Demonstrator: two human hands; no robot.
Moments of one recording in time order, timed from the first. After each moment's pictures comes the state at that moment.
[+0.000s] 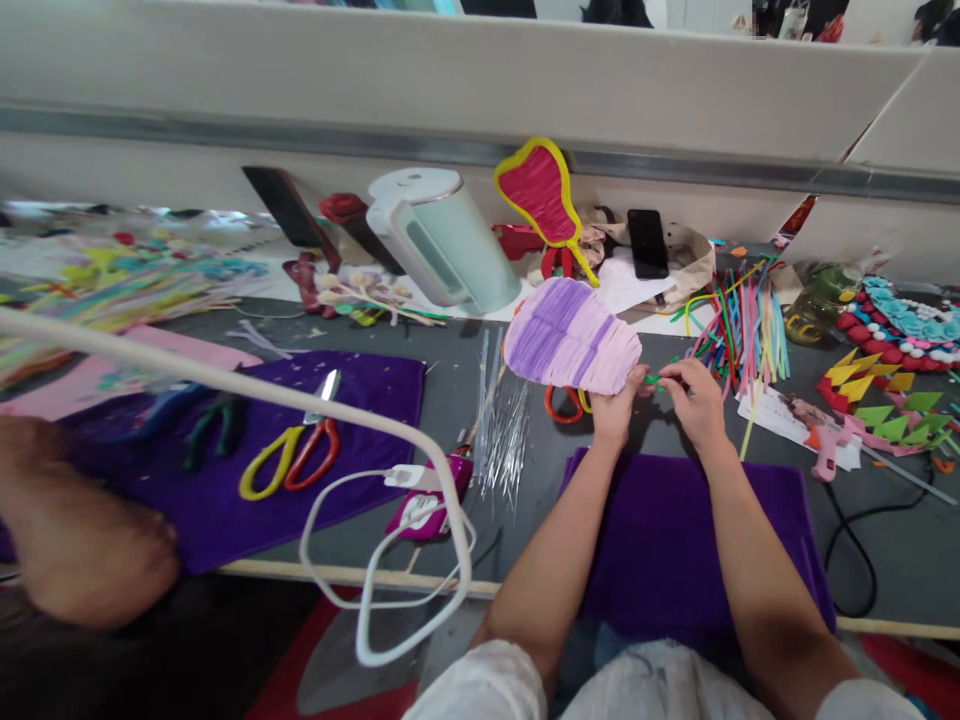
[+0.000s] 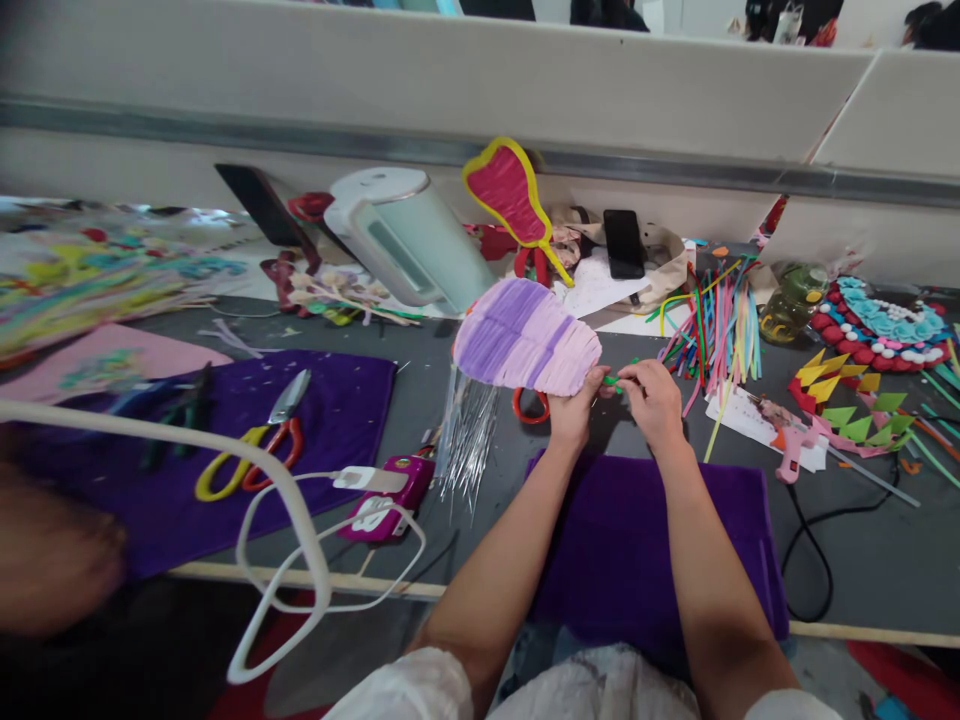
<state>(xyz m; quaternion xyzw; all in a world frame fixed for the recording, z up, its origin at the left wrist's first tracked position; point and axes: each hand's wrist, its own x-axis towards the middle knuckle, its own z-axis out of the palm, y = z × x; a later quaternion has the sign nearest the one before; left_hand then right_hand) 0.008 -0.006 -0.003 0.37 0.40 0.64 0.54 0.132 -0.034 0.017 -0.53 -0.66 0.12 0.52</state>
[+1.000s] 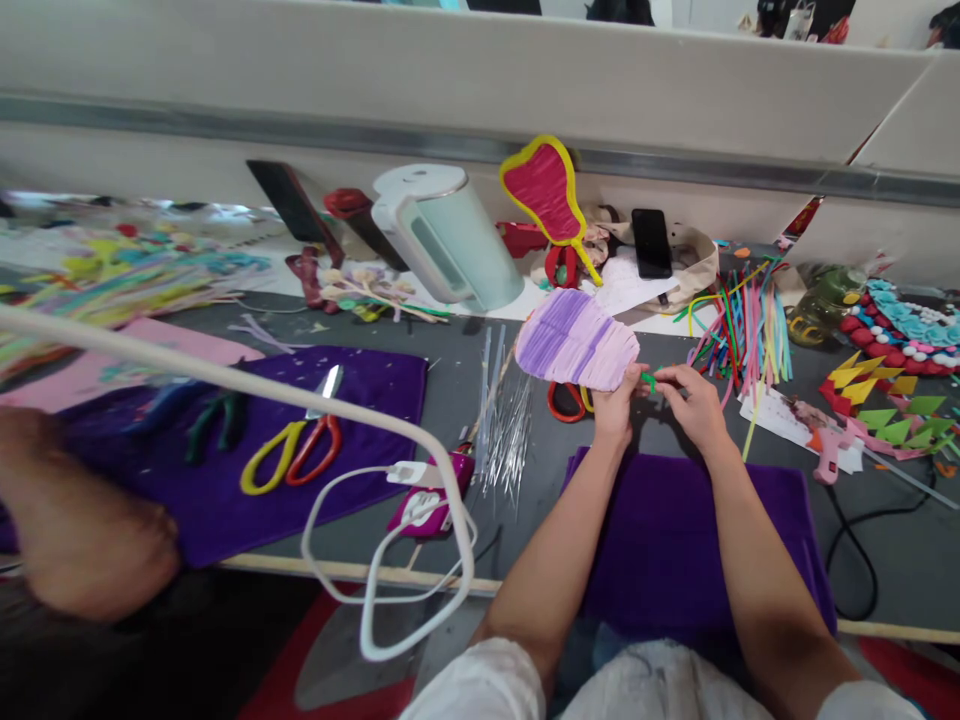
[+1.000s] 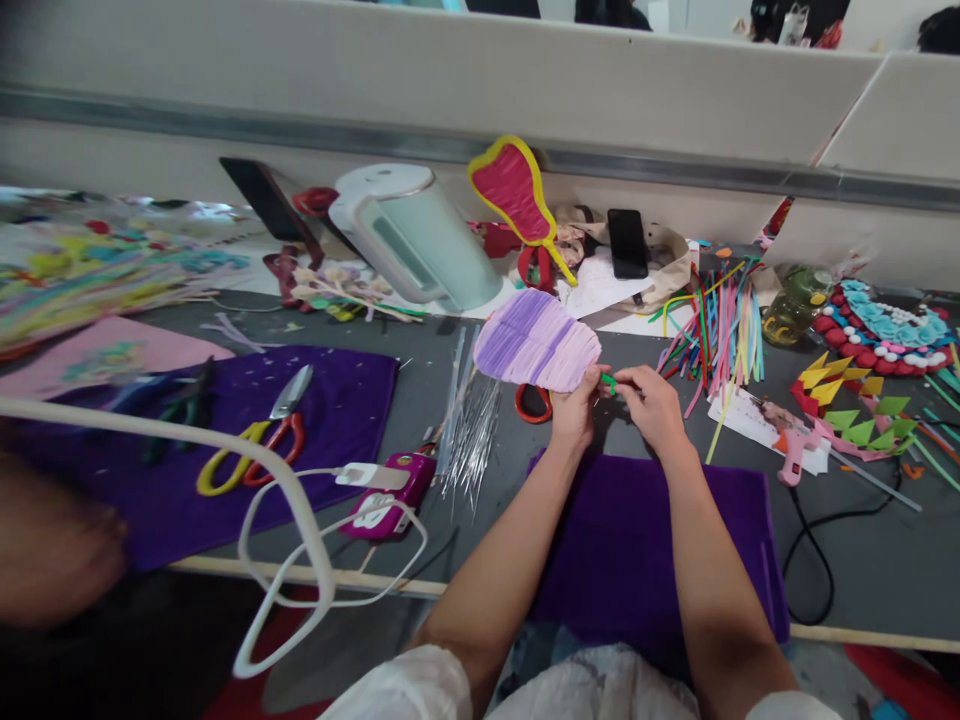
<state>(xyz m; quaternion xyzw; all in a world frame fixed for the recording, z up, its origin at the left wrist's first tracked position) 0.008 -0.005 -0.001 0.29 0.38 0.65 0.59 0.132 -0.033 0.012 -0.50 -0.68 0.18 0.50</state>
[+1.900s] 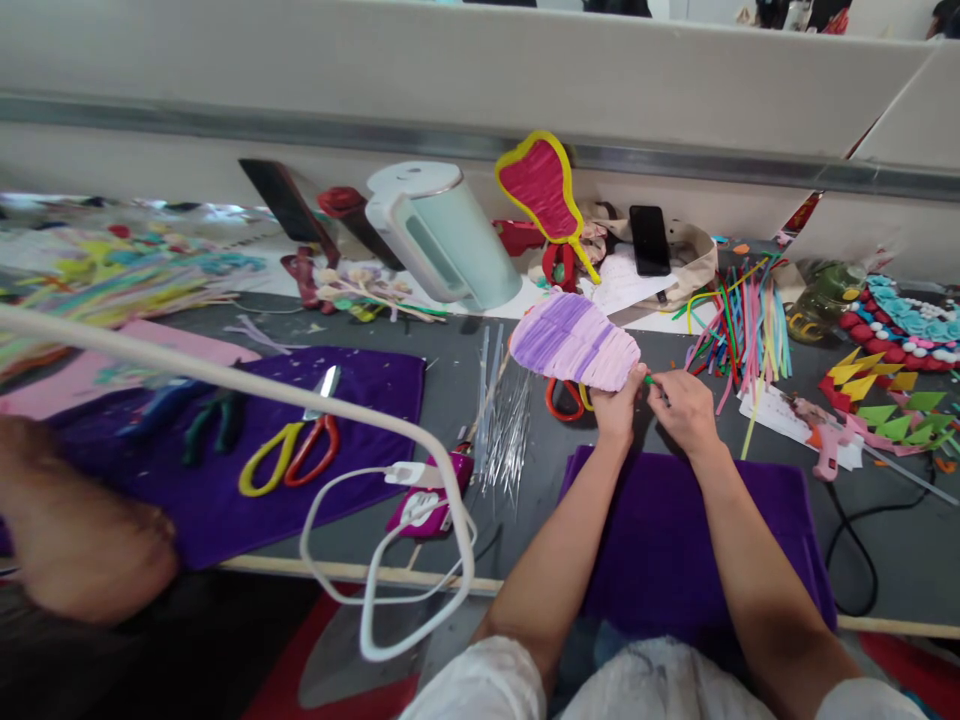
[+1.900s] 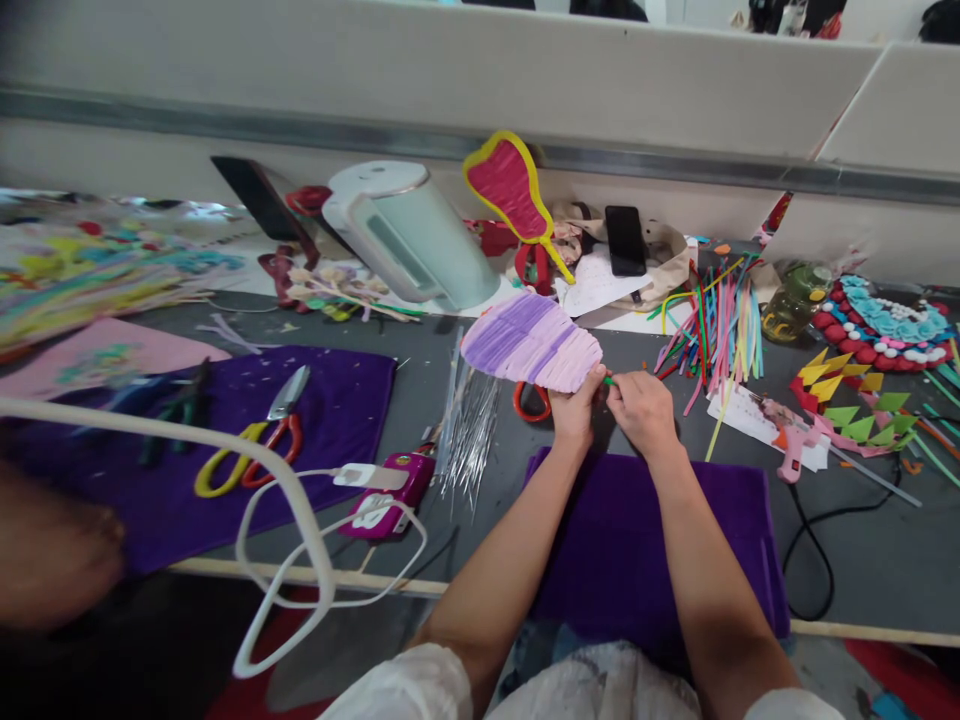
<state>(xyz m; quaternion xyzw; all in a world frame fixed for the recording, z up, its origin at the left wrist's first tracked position) 0.014 -0.010 0.004 0.31 0.42 0.67 0.52 0.119 -0.035 0.004 -0.52 -0.75 -0.09 0.39</state>
